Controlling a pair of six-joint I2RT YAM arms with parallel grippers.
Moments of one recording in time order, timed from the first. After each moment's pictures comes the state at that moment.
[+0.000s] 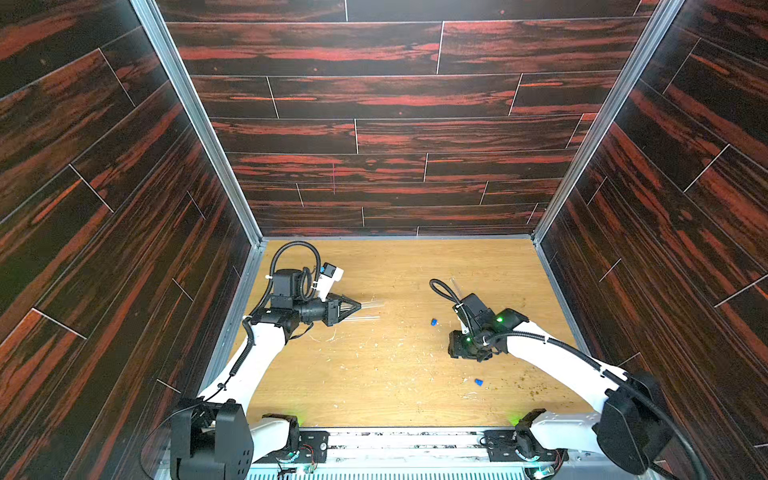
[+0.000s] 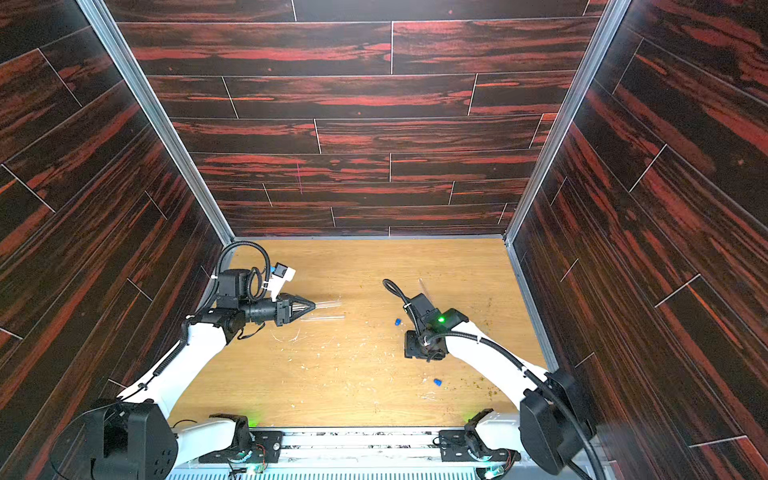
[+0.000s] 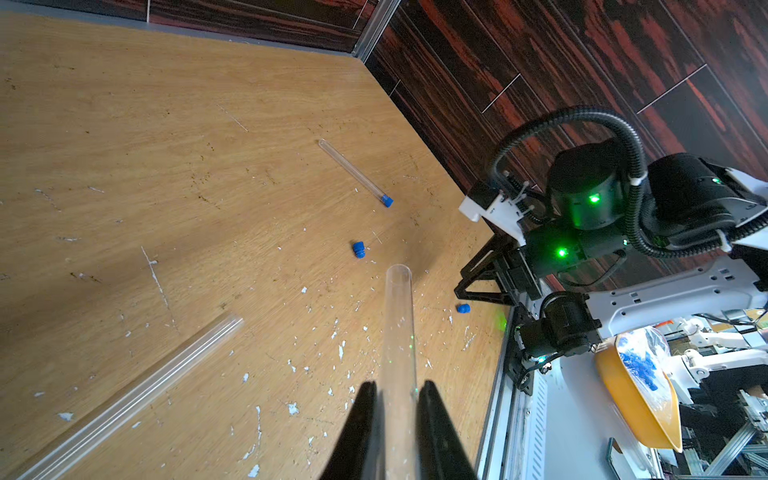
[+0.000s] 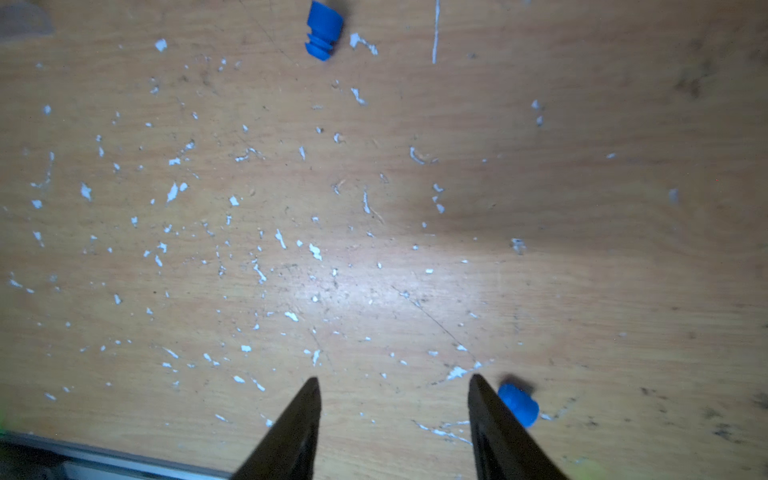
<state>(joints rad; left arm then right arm) -0.07 1.24 0.85 -0.31 1.05 -0.05 0.63 1.34 0.91 -0.87 -0.04 0.63</state>
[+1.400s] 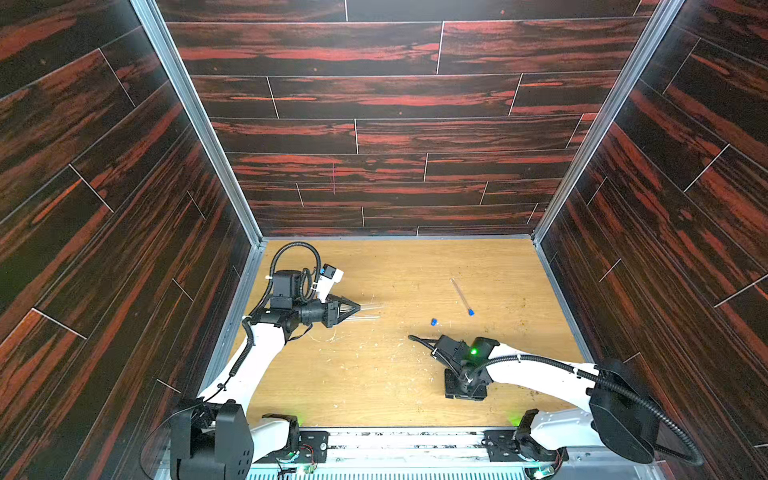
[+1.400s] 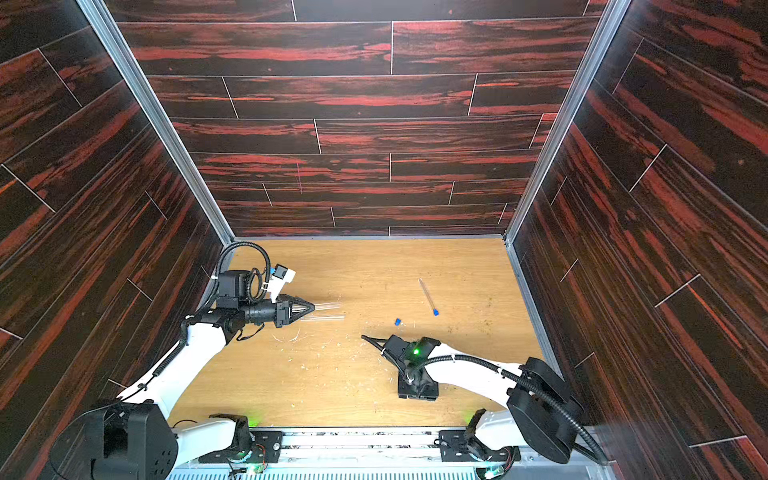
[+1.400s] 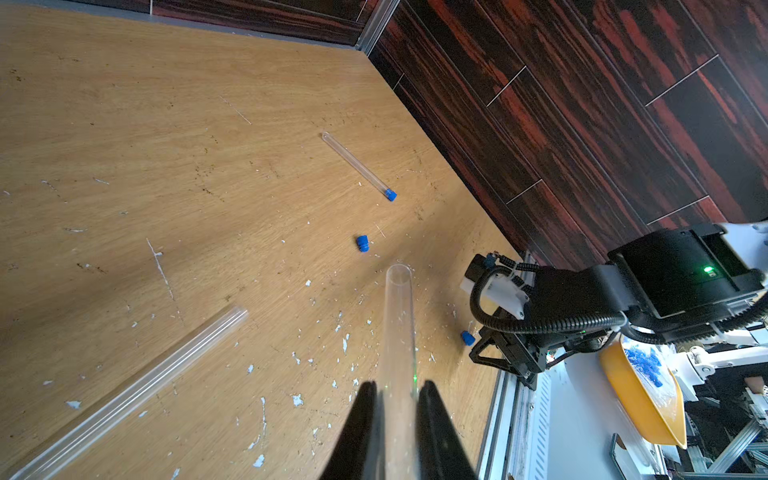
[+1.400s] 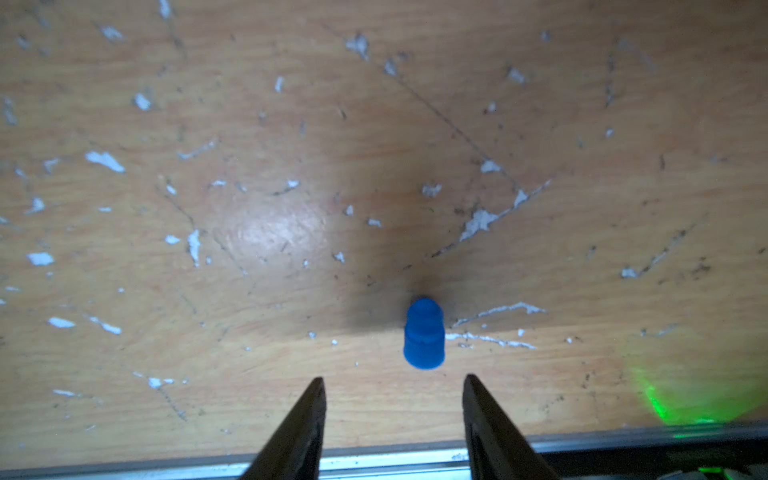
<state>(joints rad) -0.07 1.23 0.85 -0.34 1.05 -0.02 0.96 1.37 0.74 -0.93 -0.01 1.00</state>
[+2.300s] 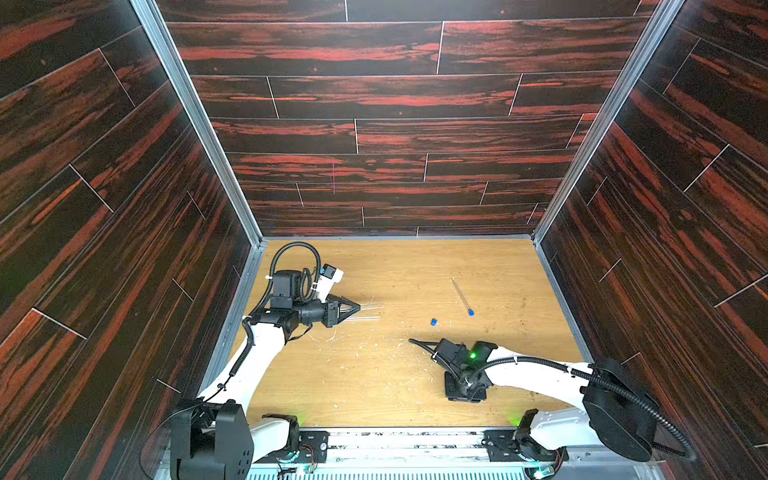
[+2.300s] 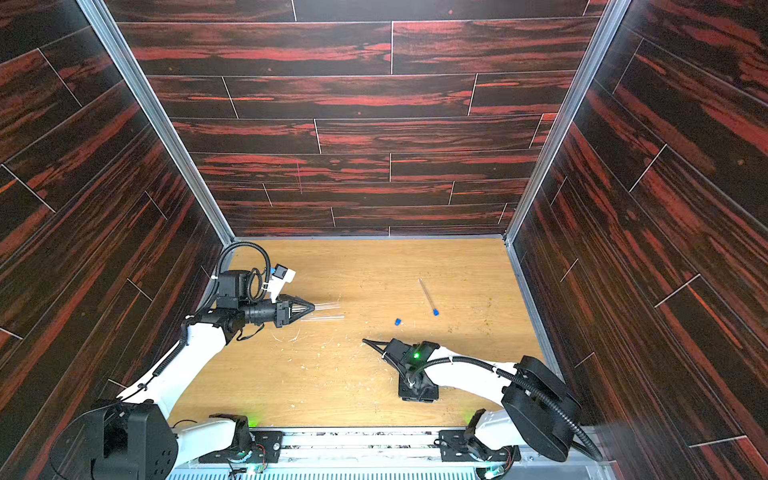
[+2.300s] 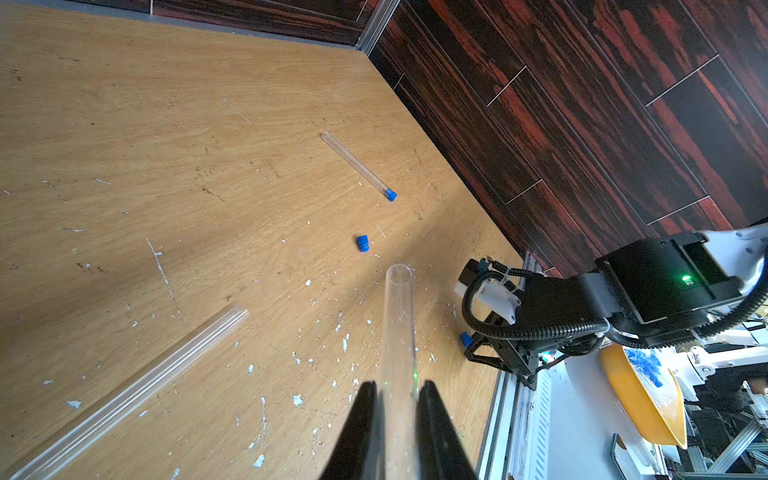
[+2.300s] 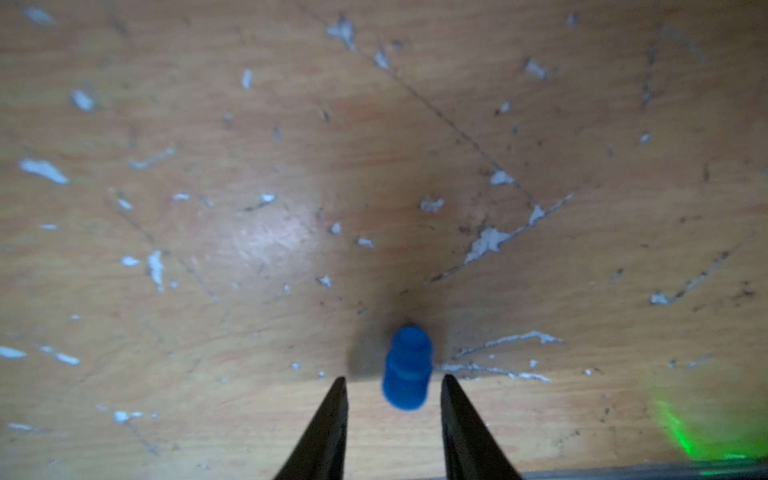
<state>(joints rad) -0.07 1.23 0.85 -0.34 1.05 -0.02 0.96 1.38 0.68 -0.86 0.00 0.99</state>
